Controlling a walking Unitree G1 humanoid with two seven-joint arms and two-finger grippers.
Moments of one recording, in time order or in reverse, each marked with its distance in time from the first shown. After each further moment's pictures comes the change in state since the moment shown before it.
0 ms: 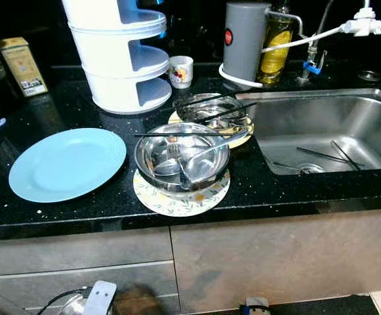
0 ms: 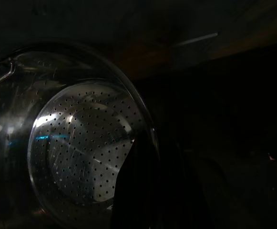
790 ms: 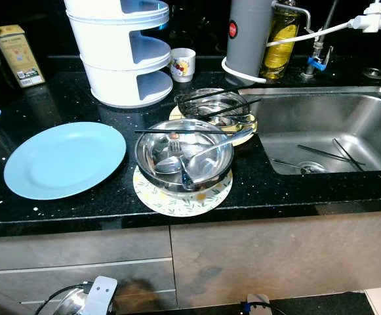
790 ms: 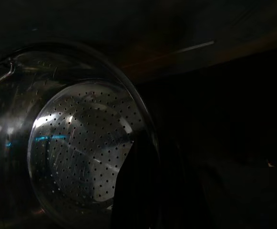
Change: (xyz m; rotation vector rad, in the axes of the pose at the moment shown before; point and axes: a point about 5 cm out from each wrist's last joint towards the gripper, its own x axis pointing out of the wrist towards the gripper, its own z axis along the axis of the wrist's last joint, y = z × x) left arm 0.003 0.000 0.010 0.019 -0.036 0.016; right arm 0.001 -0.004 0.006 -0.012 -0.011 -0.006
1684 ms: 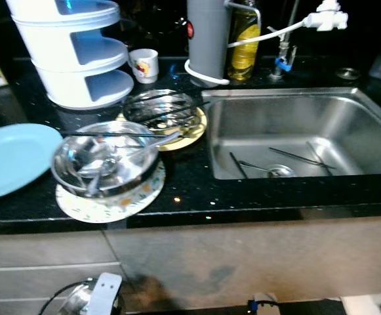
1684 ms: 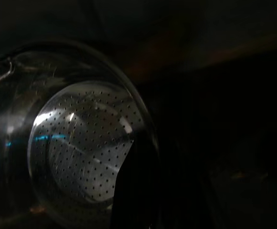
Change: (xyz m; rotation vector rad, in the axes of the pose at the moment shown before) left arm -0.001 -0.001 -0.003 -0.031 0.007 0.004; right arm 0.001 -0.003 0.007 -0.009 -0.024 -0.003
